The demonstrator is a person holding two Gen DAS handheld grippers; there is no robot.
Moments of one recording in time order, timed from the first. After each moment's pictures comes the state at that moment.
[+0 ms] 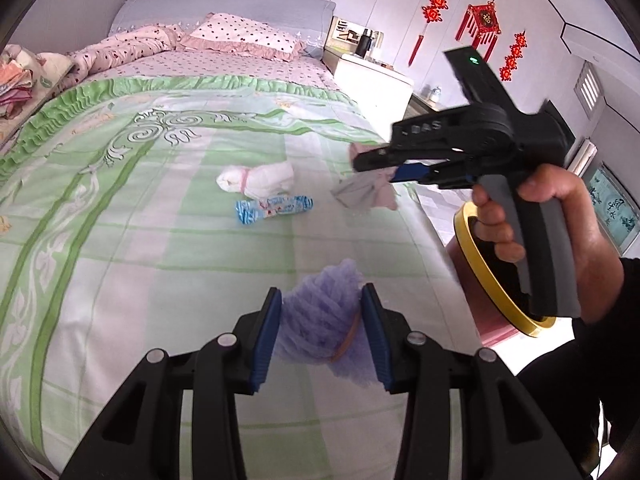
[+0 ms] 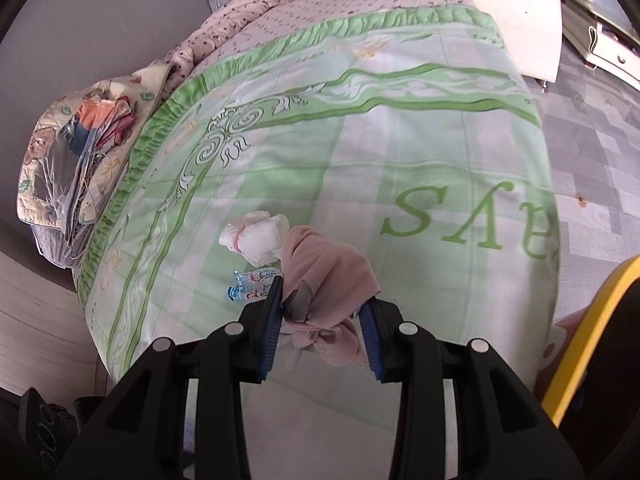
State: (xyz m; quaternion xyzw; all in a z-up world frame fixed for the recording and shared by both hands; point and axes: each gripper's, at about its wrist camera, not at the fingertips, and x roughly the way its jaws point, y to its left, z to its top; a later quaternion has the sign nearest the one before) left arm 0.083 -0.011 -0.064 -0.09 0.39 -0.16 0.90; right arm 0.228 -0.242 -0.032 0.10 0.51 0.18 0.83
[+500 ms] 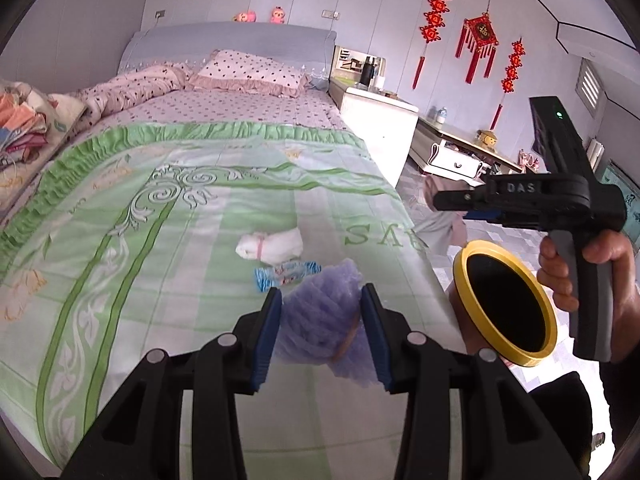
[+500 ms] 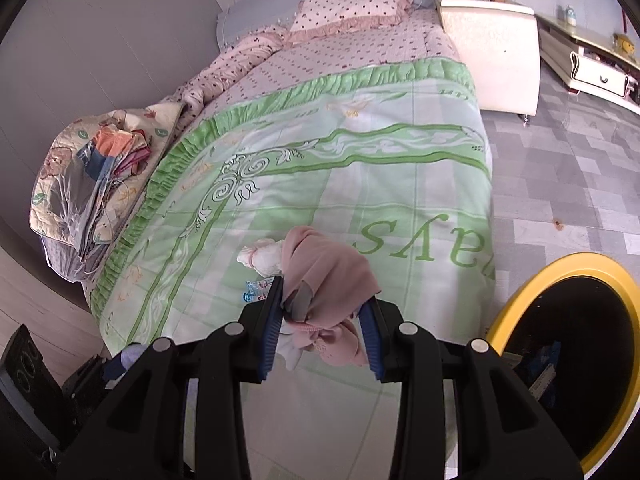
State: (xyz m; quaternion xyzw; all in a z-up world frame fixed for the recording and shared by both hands) left arm 0.084 -0.013 0.001 -0.06 0.34 -0.13 0.93; right arm 0.170 -0.296 0.041 0.11 0.45 0.17 0.87
